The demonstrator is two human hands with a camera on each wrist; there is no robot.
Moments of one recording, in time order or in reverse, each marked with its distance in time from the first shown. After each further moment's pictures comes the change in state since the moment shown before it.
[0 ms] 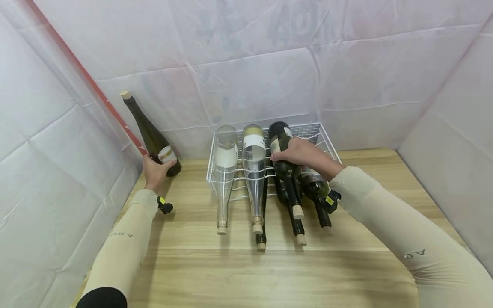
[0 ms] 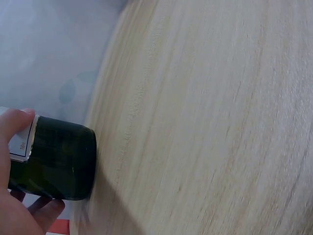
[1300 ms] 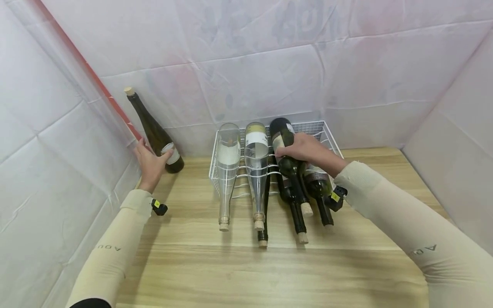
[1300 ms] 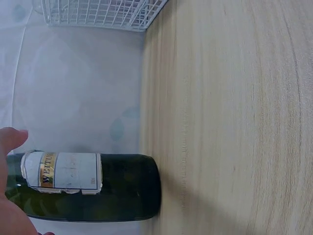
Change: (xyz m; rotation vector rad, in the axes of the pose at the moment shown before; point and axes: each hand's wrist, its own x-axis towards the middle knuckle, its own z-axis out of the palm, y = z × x) left_hand -0.017 0.042 -0.025 0.010 0.089 0.198; right_hand -0.005 0.000 -0.004 0.136 0.017 0.035
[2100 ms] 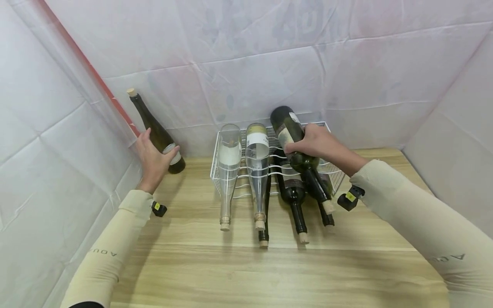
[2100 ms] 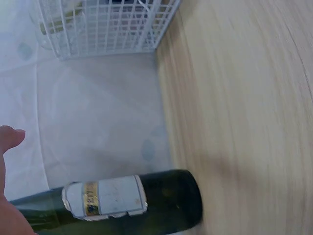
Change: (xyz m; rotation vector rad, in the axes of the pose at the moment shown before) left_hand -0.008 0.030 -0.004 0.080 0.038 0.332; right_hand -0.007 0.000 -0.024 -0.063 0.098 -0.065
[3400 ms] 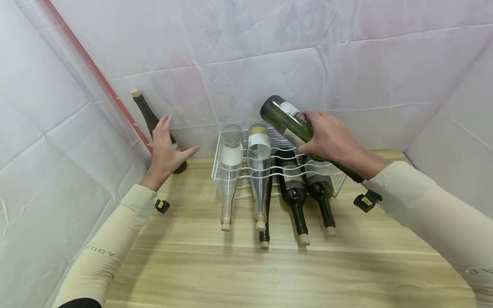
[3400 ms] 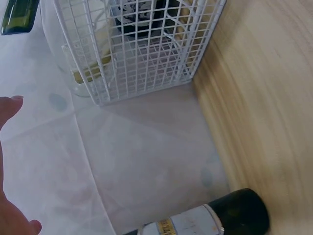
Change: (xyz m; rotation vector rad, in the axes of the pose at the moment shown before) left_hand 0.013 0.052 -0.003 0.001 -0.113 0.387; right_hand -0.017 -0.004 -0.020 -0.291 0.254 -0.260
